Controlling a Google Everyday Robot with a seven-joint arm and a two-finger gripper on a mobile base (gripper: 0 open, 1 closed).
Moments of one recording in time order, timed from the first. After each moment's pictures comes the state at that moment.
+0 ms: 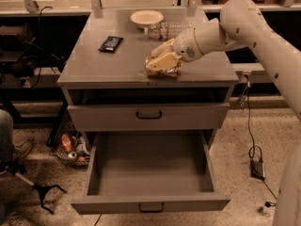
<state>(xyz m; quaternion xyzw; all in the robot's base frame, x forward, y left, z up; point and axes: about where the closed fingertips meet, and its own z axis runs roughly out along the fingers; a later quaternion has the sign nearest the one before) 0.694 -0.034 0.870 -0.54 0.69 0.27 0.40</state>
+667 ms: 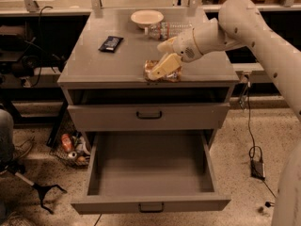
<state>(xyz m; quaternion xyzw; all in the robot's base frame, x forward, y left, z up) 0.696 -0.033 0.870 -0.55 0.69 0.26 0.40</state>
